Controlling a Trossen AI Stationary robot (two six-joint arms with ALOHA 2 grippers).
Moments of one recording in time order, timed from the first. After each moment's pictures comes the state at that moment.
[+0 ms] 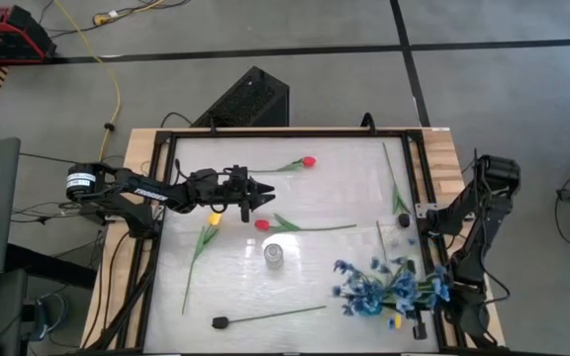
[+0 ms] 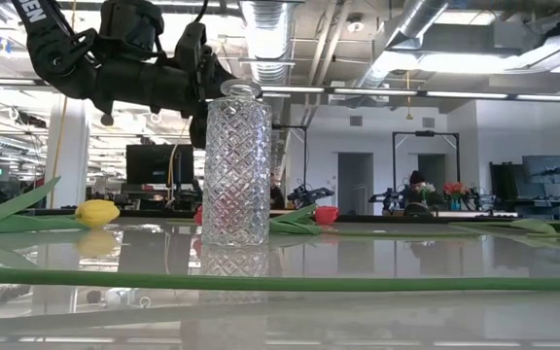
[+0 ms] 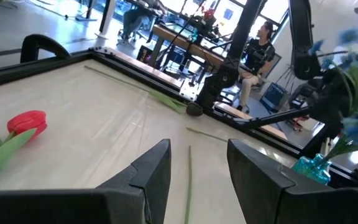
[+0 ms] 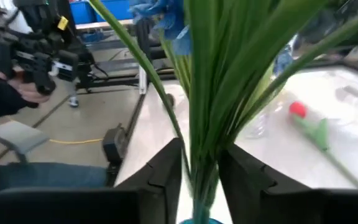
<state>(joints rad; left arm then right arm) 0.22 1.46 0.44 0.99 0.12 -0.43 1.32 1.36 0.55 0.36 1.29 0.59</state>
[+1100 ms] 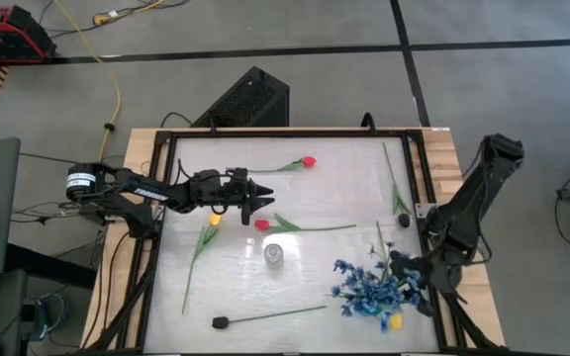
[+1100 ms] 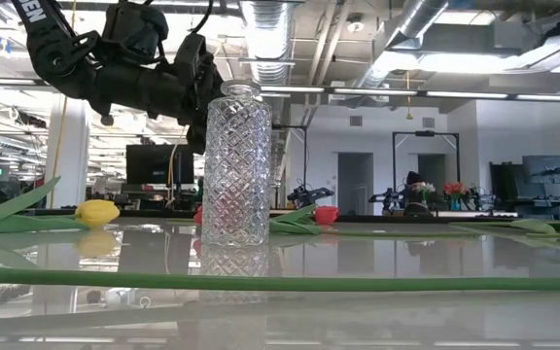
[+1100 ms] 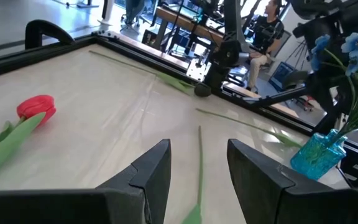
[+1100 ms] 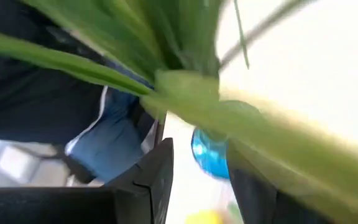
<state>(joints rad) 0.22 1.46 0.44 0.91 0.12 -0.36 0.99 0.95 0.55 -0.24 0.28 0.95</state>
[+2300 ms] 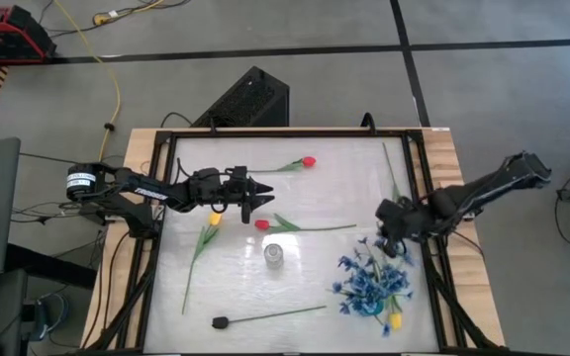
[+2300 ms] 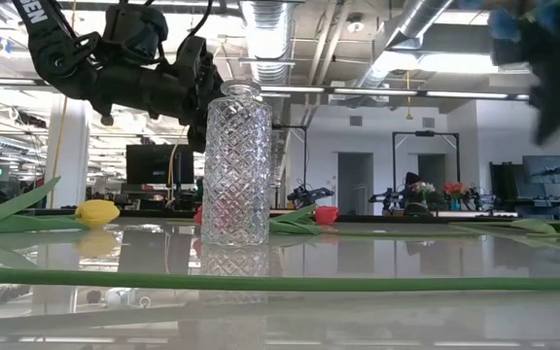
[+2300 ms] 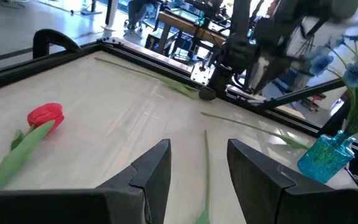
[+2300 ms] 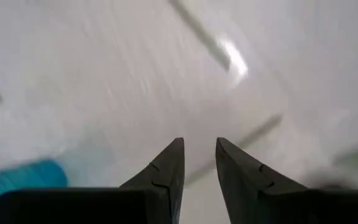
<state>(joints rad) 0.24 1.46 0.44 0.92 0.12 -0.34 0.37 0.91 0.72 -0.98 0.20 0.89</state>
